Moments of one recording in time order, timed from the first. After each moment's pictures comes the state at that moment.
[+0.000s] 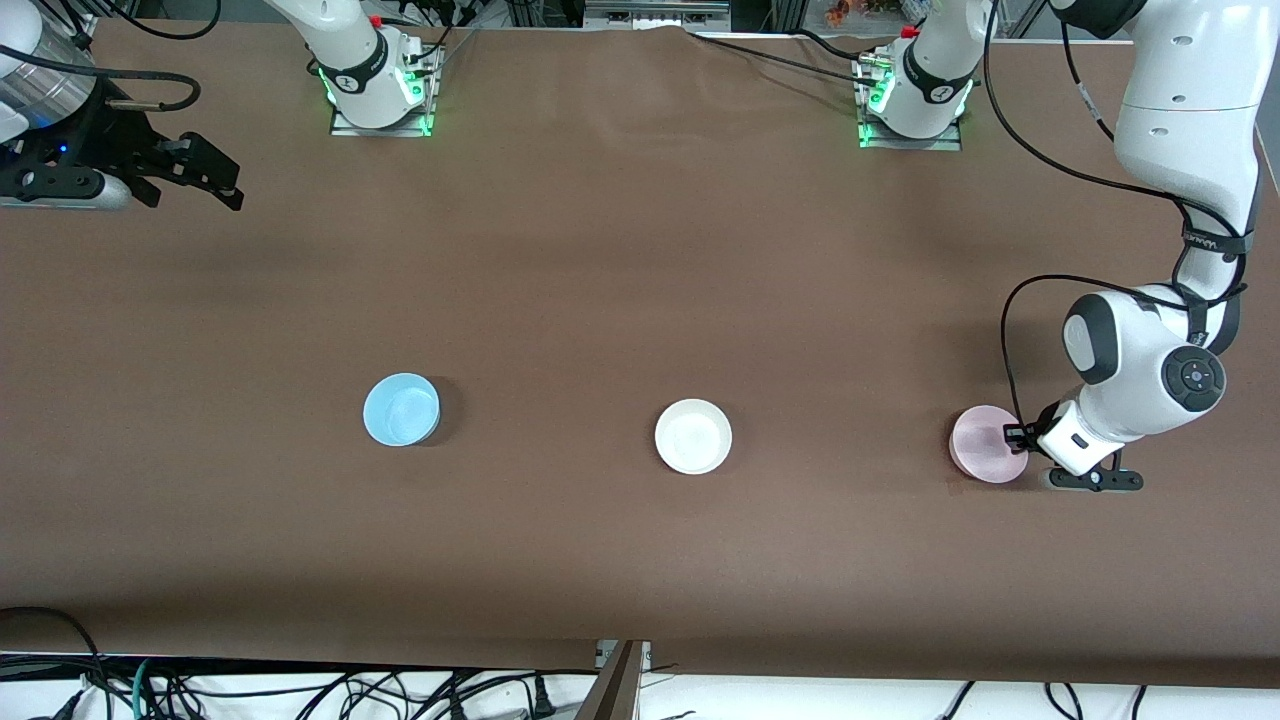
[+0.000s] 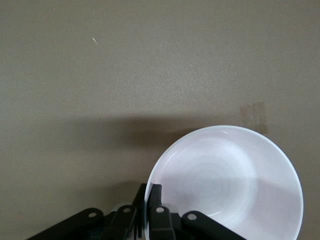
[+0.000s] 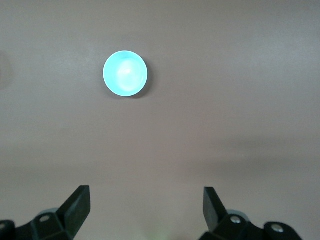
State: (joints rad) left arm 0.10 0.67 0.03 -1.72 -0.04 2.42 0.17; right arm 0.11 -0.17 -0.01 -1.81 0.02 1.64 0.14
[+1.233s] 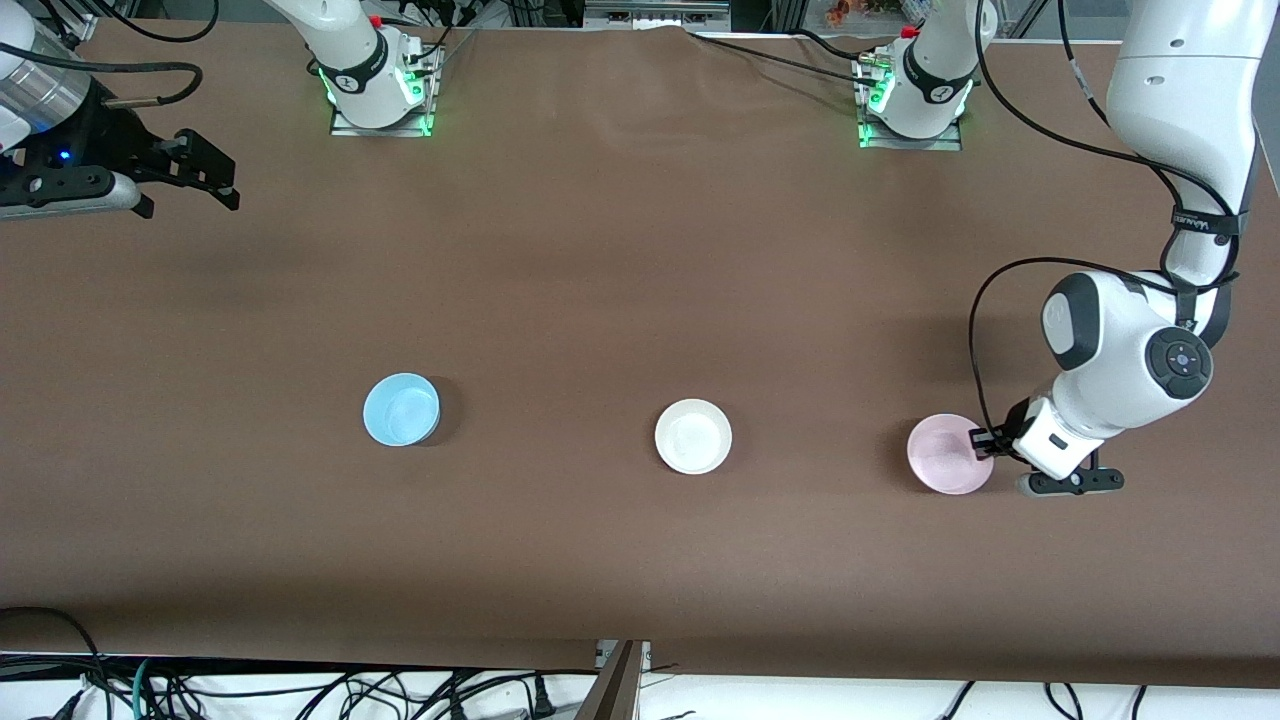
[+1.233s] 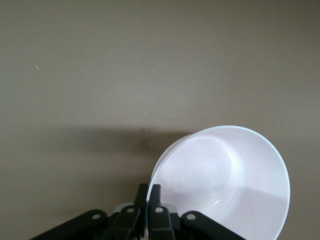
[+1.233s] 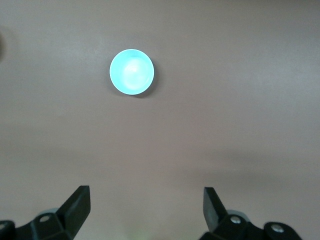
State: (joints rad) left arm 0.10 0.57 -0.12 -1.71 -0.03 2.35 -0.09; right arm 0.11 -0.15 -0.02 -1.79 0.02 1.64 -0.04
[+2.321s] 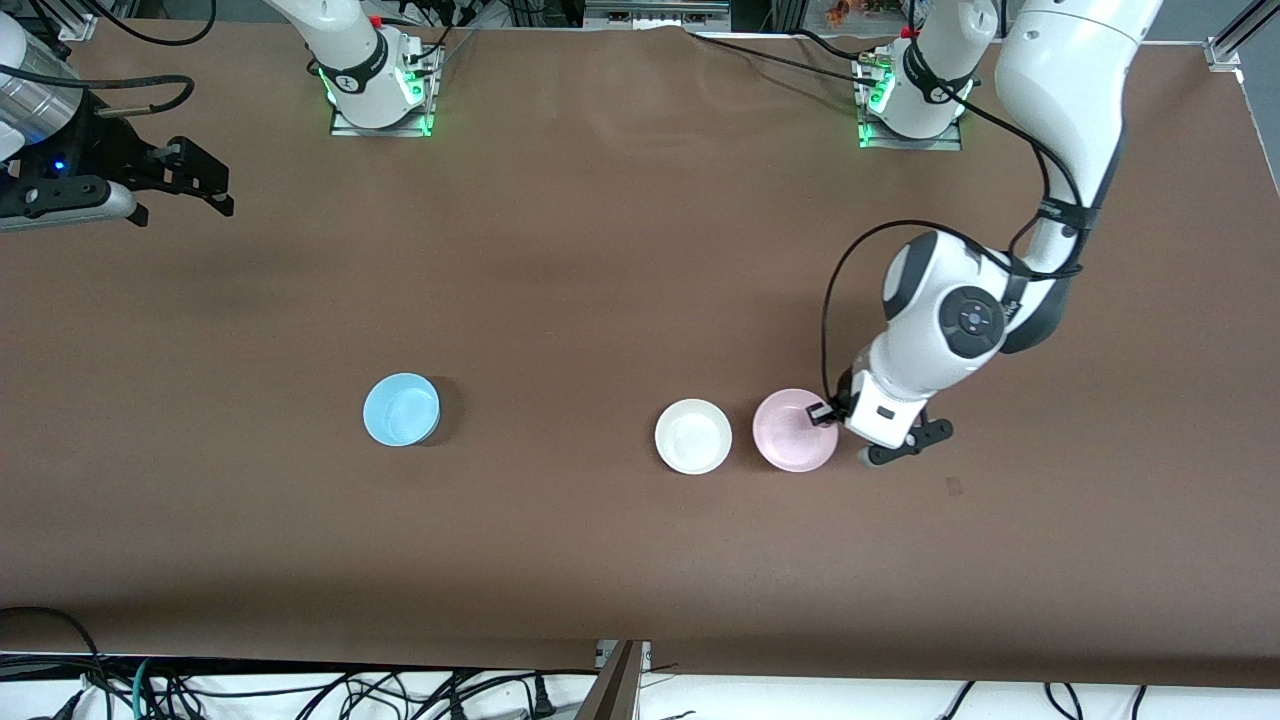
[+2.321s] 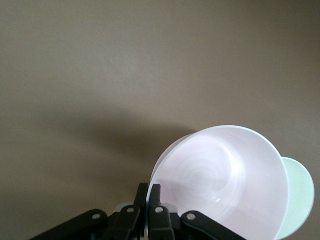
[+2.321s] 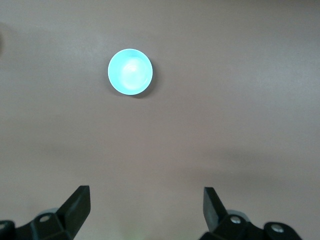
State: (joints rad) left arm -0.14 0.55 -0.24 -1.70 -0.02 2.33 -0.74; right arm 0.11 -0.13 -0.03 -1.78 0.02 1.64 -0.06
